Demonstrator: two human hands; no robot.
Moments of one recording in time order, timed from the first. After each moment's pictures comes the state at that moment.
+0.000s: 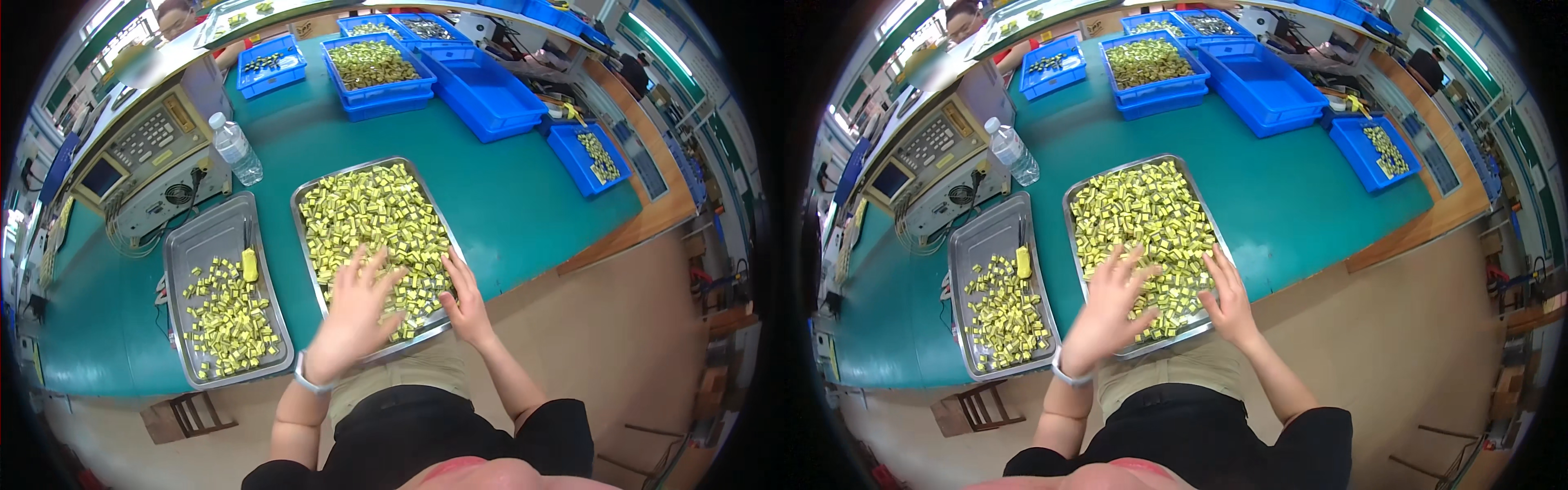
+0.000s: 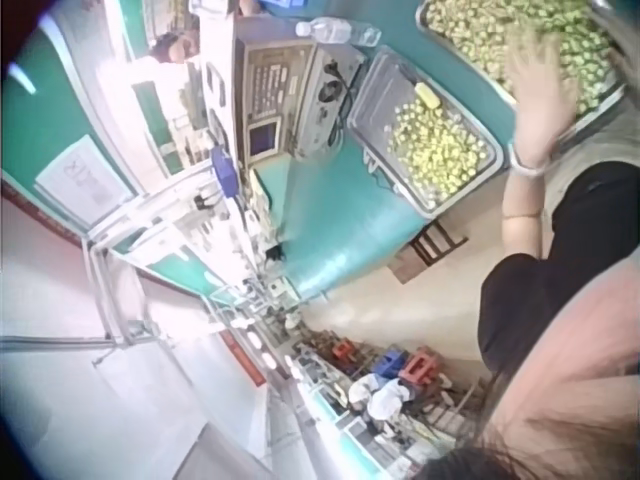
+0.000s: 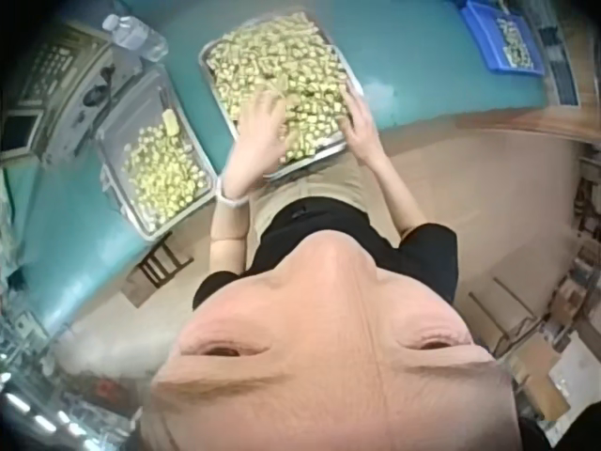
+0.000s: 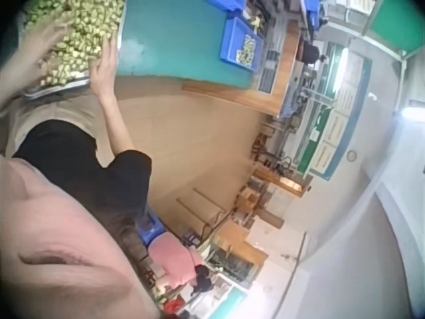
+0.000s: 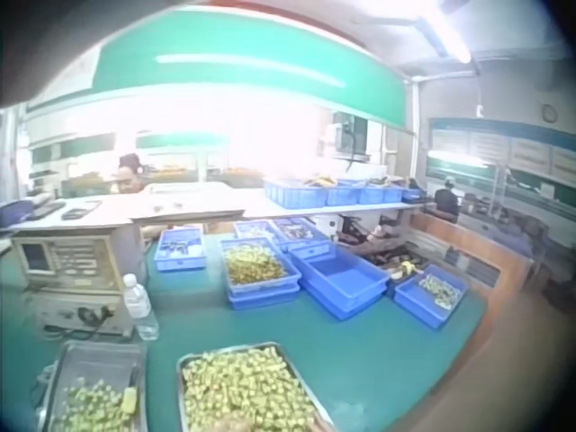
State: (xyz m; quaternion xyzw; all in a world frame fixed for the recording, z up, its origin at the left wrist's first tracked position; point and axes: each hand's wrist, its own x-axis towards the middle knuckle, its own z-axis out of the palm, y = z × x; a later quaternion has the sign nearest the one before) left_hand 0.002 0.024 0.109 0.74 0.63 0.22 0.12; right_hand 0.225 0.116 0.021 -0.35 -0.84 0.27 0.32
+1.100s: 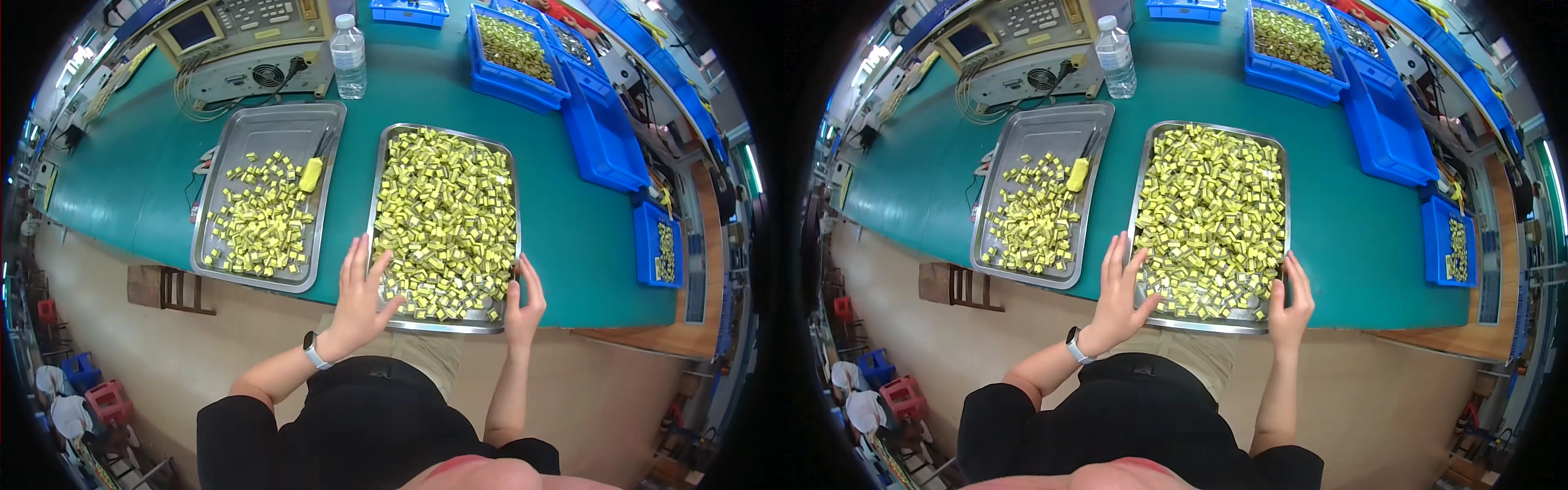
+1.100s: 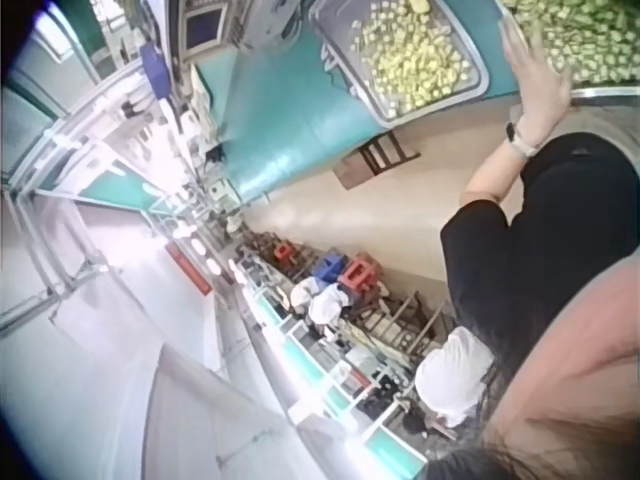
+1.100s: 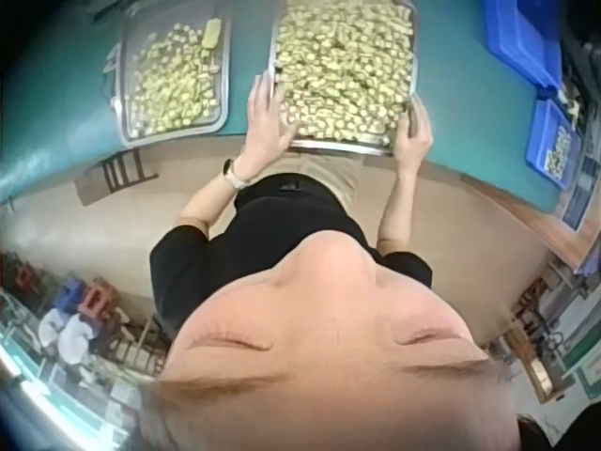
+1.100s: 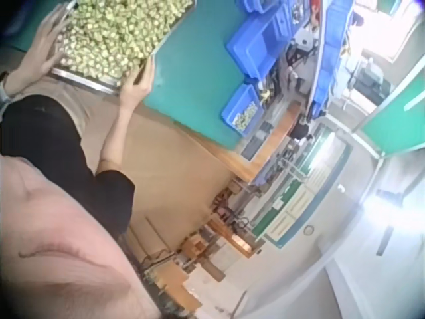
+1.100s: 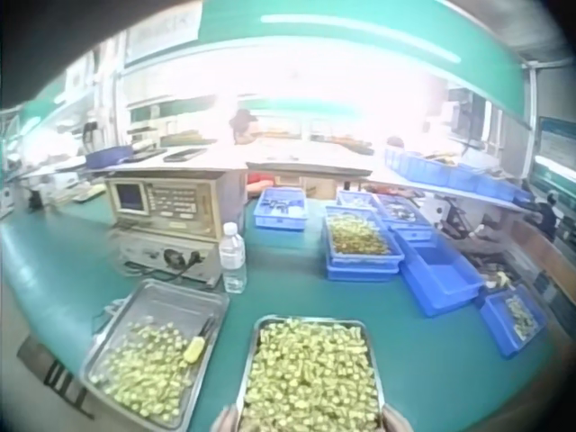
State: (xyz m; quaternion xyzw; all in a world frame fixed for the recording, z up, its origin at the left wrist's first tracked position) left_hand 0.015 -0.042 0.025 0.53 0.76 0.36 0.06; right_hand 0.234 0.155 0.029 -0.38 -0.80 0.32 0.34
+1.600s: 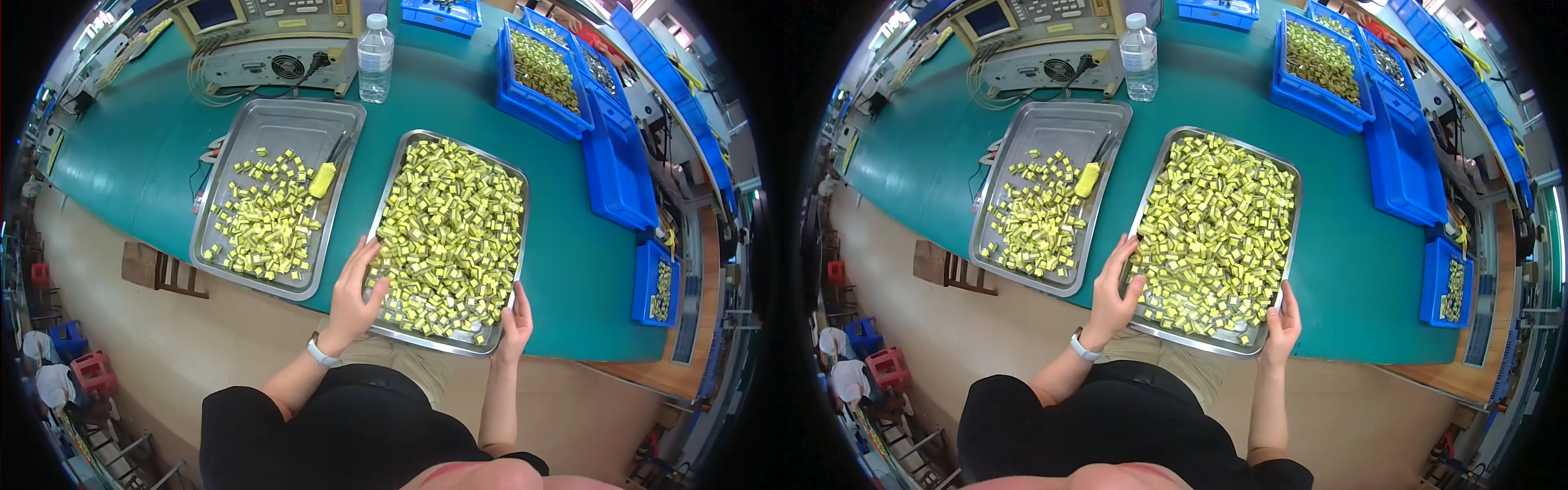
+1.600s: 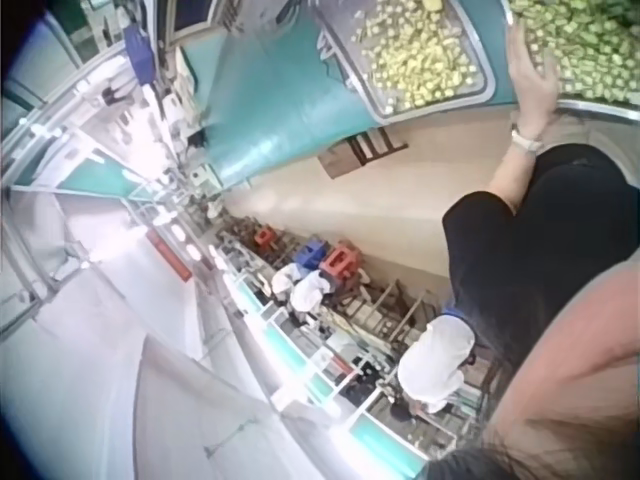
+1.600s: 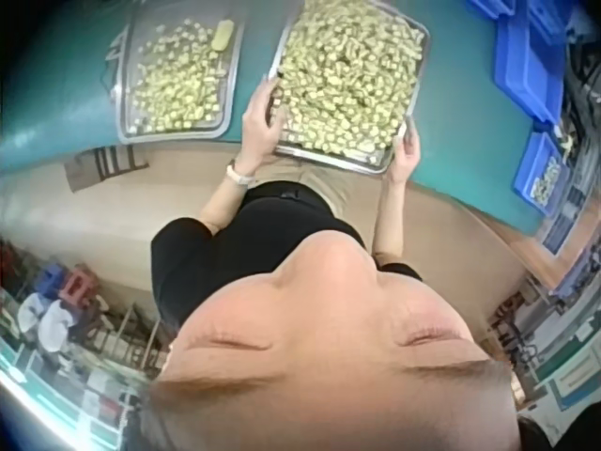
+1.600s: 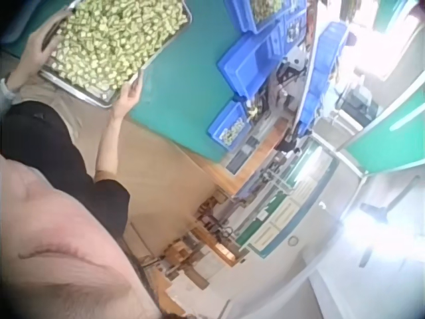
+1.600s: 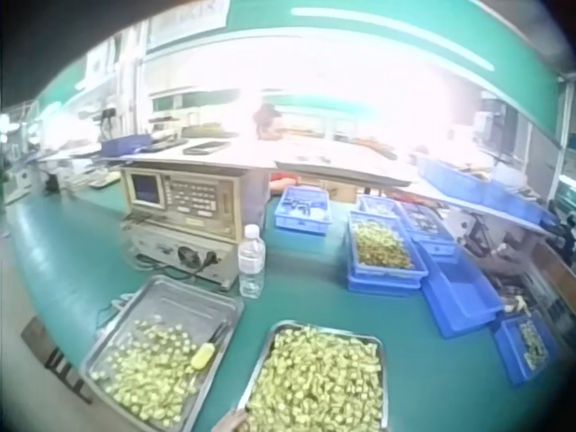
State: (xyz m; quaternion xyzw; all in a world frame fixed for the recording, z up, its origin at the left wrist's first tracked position) left_hand -0.007 -0.021 0.007 0.37 0.74 0.56 0.10; right_hand 0.227 0.159 -0.007 -0.35 -0.55 0.66 0.38
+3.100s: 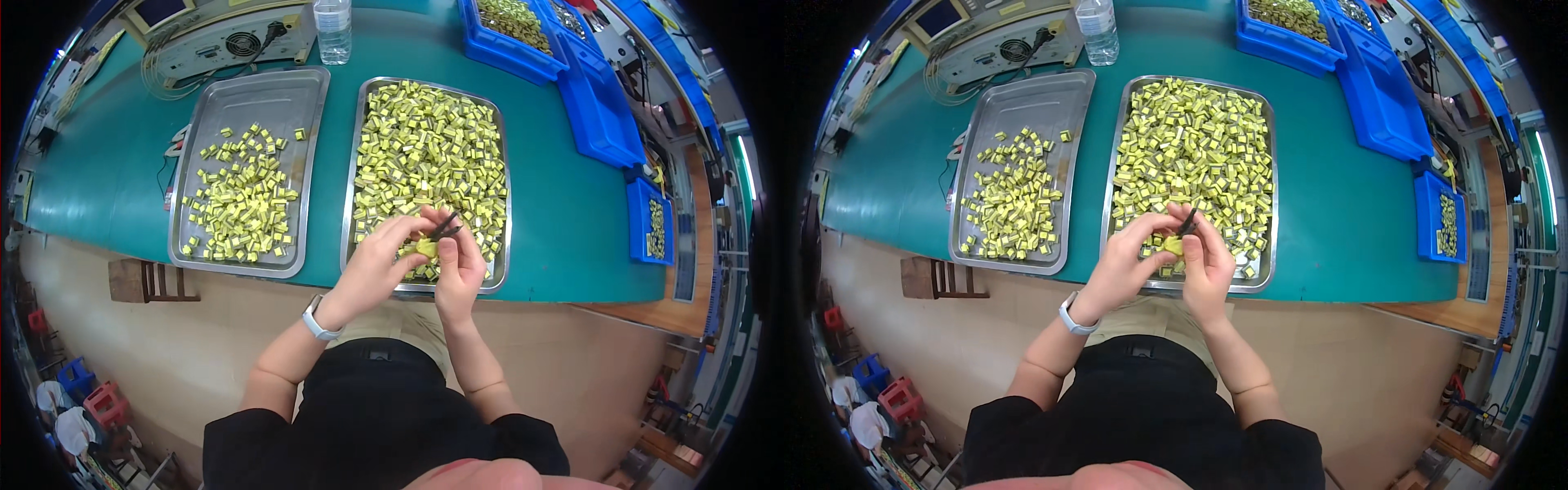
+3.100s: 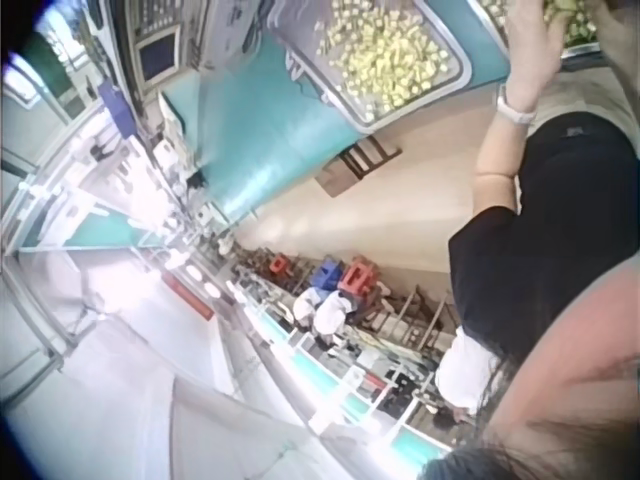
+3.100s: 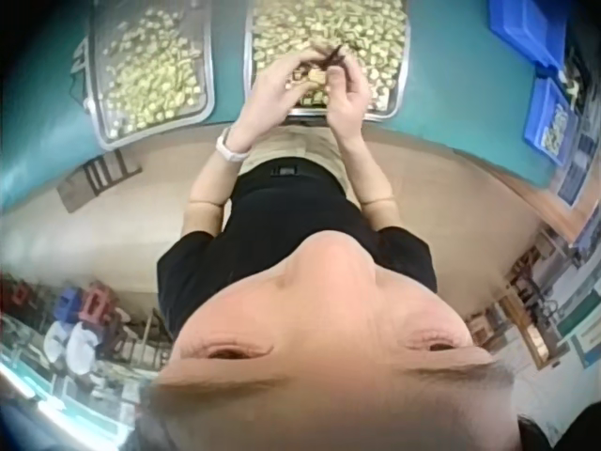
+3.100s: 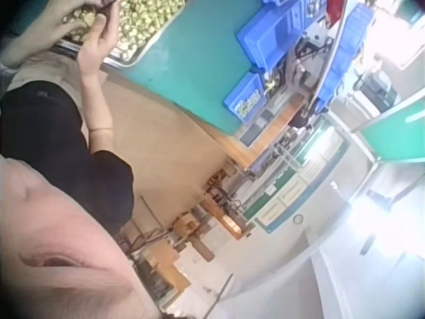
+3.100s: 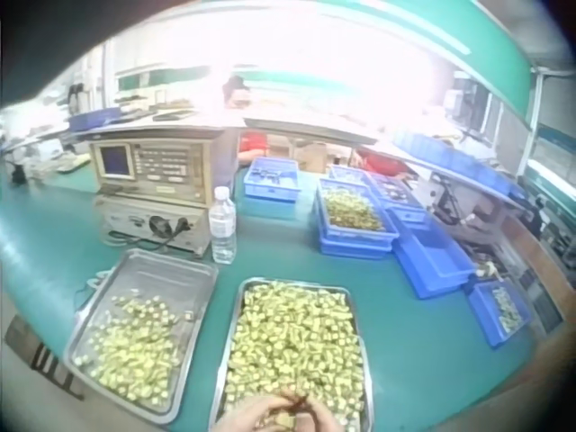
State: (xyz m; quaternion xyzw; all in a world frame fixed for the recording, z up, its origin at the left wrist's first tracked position) left_hand -0.004 0.003 0.058 0.51 0.61 0.54 0.27; right_hand 0.117 0.082 0.047 -0.21 -0.62 0.64 0.40
